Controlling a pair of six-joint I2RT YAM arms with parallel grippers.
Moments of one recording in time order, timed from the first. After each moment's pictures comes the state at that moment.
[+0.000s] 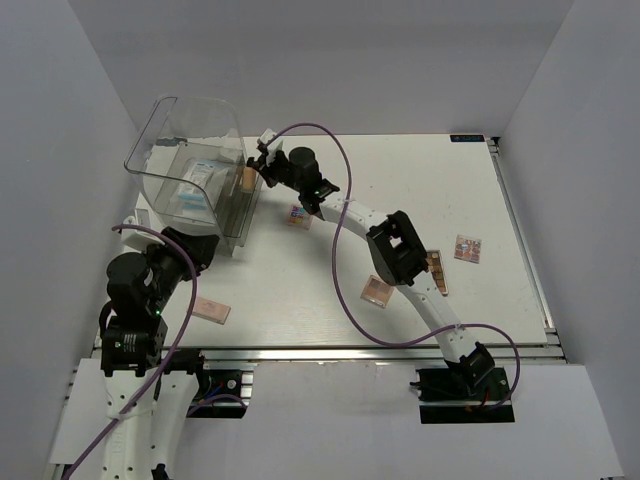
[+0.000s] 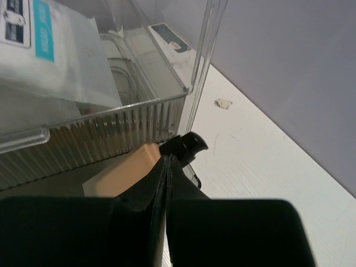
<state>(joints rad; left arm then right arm) 0.00 0.46 0.81 -0.54 0.23 -0.67 0.74 2.64 2.25 0.39 -0.28 -0.15</state>
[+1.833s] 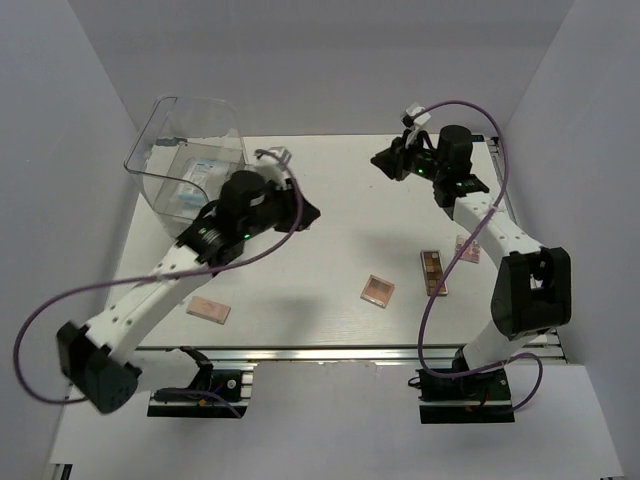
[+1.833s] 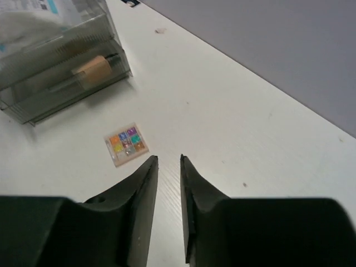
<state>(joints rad) -0.61 1.14 1.12 -0.30 0.14 -0.53 0.25 1.63 1.26 0.22 -0.66 -0.03</state>
